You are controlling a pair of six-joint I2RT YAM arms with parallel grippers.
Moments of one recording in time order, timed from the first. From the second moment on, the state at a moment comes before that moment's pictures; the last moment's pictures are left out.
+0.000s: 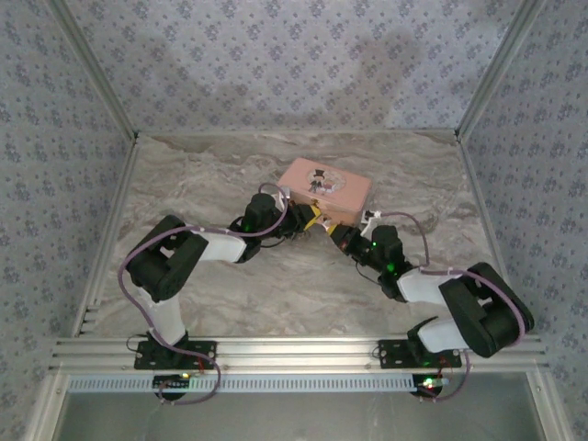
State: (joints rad) left arm -0.70 1.84 0.83 0.74 0.41 -1.39; right arm 0.49 1.38 0.29 0.83 -0.27 1.12
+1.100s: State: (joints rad) left arm -0.71 1.84 0.83 0.81 0.40 -1.42; right arm 0.48 1.44 0.33 0.94 -0.26 1.15
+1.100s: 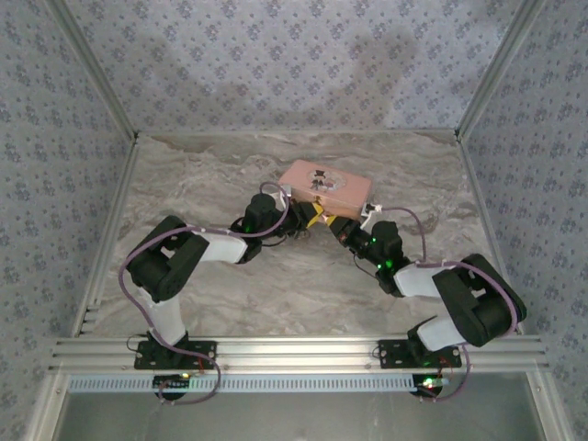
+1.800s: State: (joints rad) left arm -0.71 1.84 0.83 0.84 0.38 -1.43; right arm 0.46 1.57 0.33 1.12 -0.29 1.28
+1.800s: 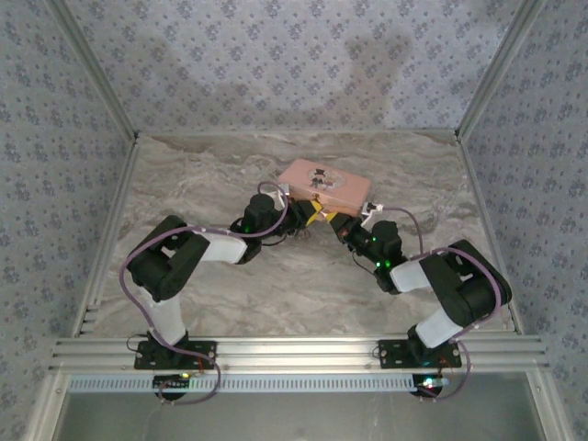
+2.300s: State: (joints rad) left arm -0.71 1.84 0.82 0.86 0.37 -1.43; right arm 0.45 1.57 0.34 1.09 -0.30 1.46
